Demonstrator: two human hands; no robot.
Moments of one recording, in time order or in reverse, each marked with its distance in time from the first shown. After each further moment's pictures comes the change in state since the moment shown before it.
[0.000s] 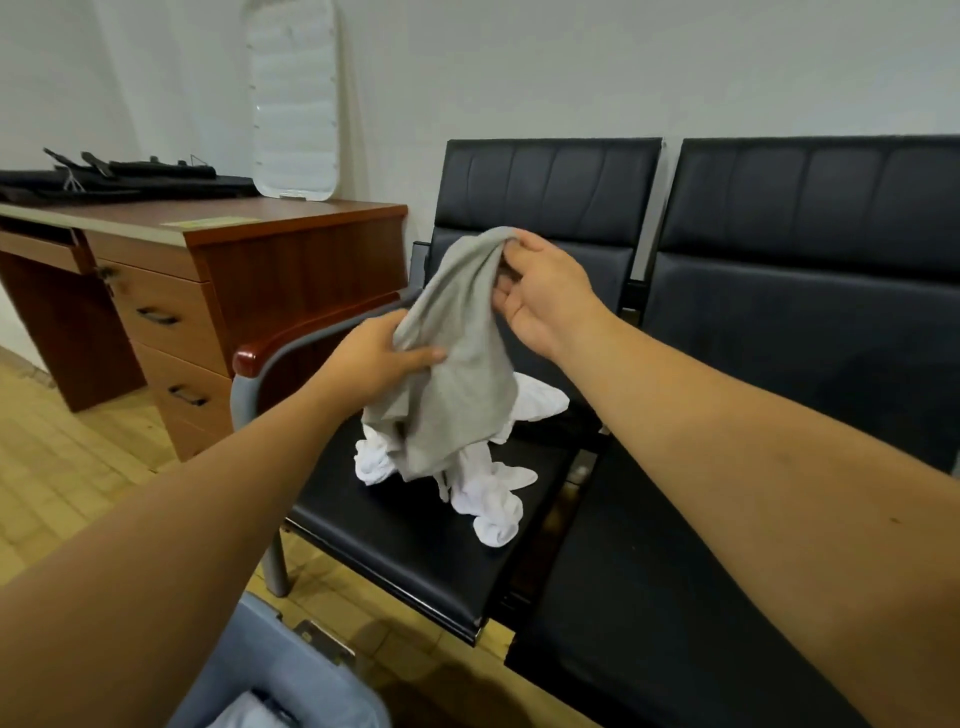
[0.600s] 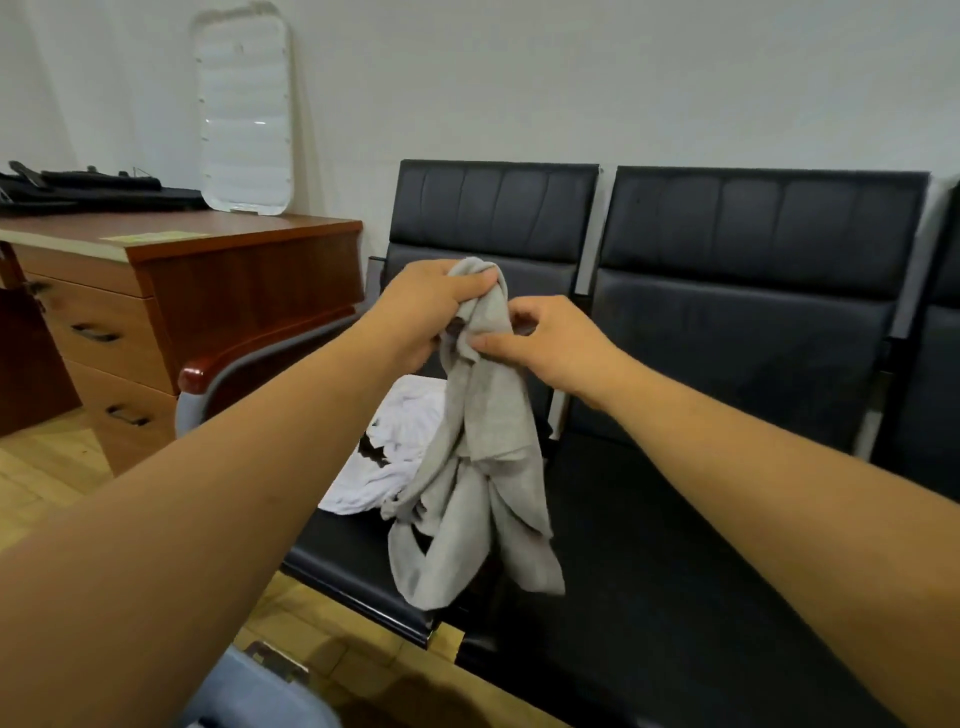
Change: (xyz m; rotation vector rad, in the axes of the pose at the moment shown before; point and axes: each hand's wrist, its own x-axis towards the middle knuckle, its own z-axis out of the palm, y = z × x) left_hand 0.021 0.106 0.039 -0.525 -0.049 -0.019; right_hand -0.077 -0.039 -0.060 -1.136 -0.151 -0.200
